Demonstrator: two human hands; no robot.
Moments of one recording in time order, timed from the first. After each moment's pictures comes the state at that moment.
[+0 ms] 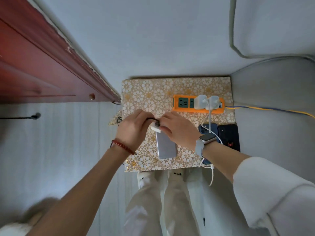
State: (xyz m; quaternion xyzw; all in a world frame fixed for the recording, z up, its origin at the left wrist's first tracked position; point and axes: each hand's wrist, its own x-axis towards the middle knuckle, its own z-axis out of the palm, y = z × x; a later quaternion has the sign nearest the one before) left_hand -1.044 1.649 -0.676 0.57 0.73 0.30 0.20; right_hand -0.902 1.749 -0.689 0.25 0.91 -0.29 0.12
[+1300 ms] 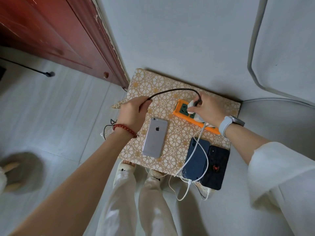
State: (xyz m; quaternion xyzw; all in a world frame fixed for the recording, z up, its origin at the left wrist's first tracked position) left_hand -1.008 1.671 -0.673 0.28 0.85 0.39 0.20; right_hand -0.882 1.873 -0.697 0.35 0.89 -0.29 0.11
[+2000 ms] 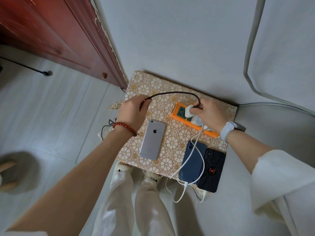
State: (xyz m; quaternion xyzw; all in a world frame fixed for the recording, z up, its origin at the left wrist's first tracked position) left_hand -1.014 1.682 -0.678 0.29 0.86 0.38 0.19; right_hand -0.875 1.880 -0.693 0.35 0.89 -0.28 0.10
